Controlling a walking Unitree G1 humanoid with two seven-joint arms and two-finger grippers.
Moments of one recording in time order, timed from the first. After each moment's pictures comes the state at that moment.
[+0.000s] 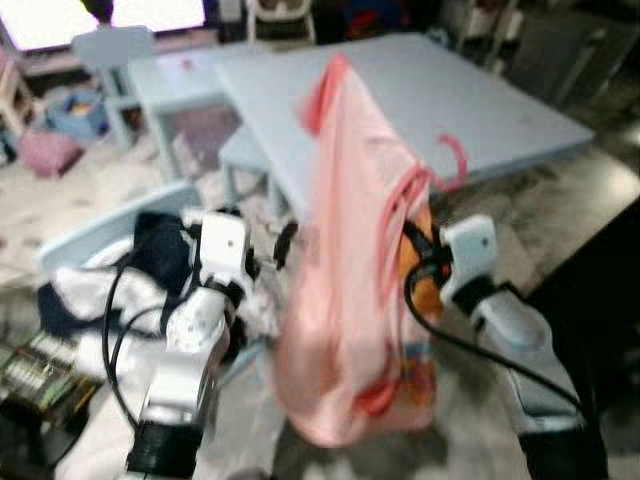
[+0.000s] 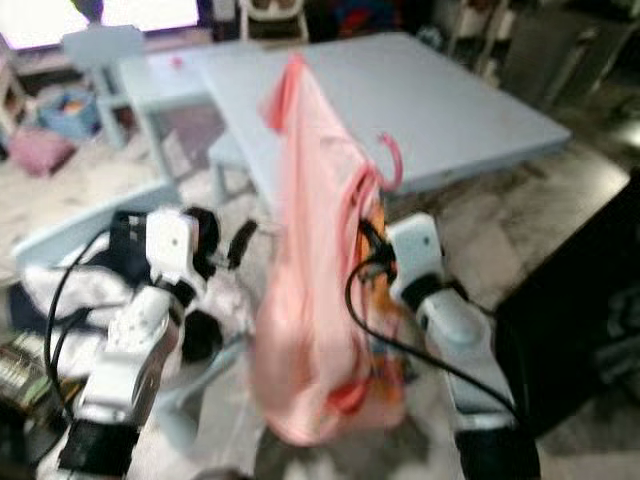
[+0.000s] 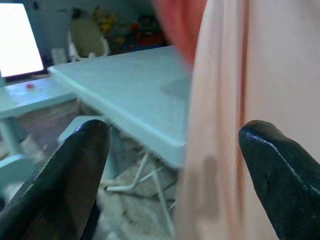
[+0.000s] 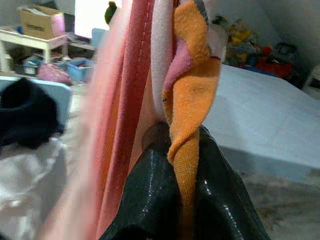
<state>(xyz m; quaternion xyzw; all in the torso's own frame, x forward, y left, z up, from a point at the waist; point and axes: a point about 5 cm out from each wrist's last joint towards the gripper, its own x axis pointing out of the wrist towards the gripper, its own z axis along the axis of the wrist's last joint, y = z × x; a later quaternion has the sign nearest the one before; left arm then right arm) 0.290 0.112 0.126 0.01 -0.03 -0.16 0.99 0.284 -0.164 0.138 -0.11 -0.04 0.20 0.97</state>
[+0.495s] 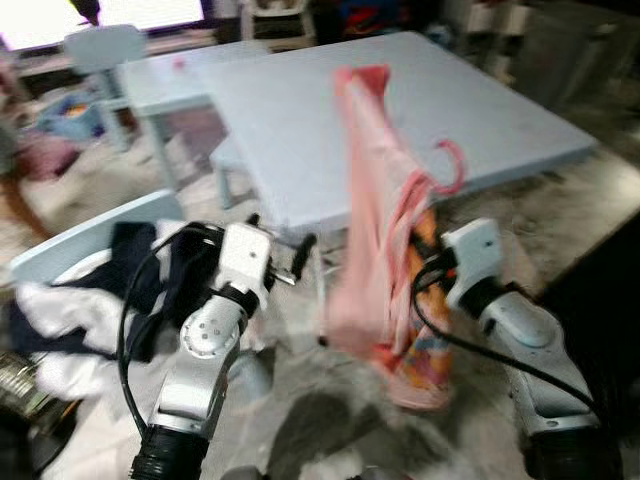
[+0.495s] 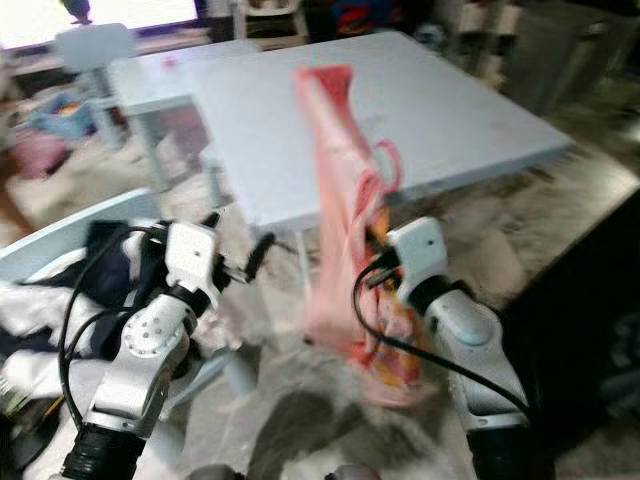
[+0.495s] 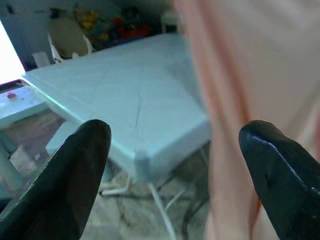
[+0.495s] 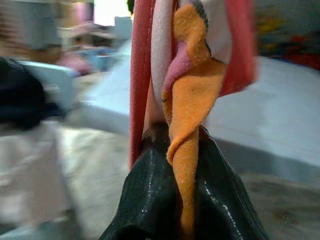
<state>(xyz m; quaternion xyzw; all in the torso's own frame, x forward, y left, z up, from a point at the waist) 0.282 0.099 0.118 0.07 -0.02 -0.21 0.97 0.281 -0.161 0.133 -0.10 0.00 0.26 0.96</state>
